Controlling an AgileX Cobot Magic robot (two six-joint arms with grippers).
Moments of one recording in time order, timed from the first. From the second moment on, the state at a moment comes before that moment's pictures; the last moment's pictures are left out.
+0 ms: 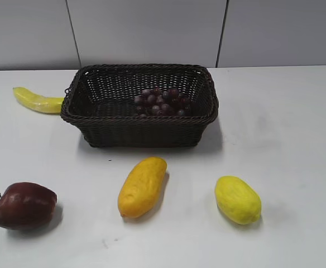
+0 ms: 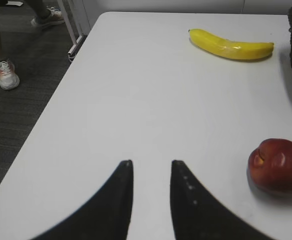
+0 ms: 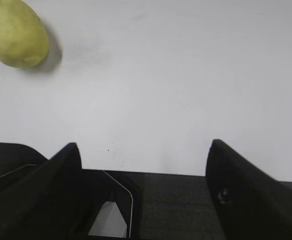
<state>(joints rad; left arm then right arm) 0.06 0.00 -0.48 0.08 1.08 0.04 0.05 0.51 -0.51 0.07 1.03 -0.07</state>
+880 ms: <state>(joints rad) 0.06 0.00 -0.48 0.08 1.08 0.04 0.05 0.07 -0.50 0.08 1.04 -0.06</state>
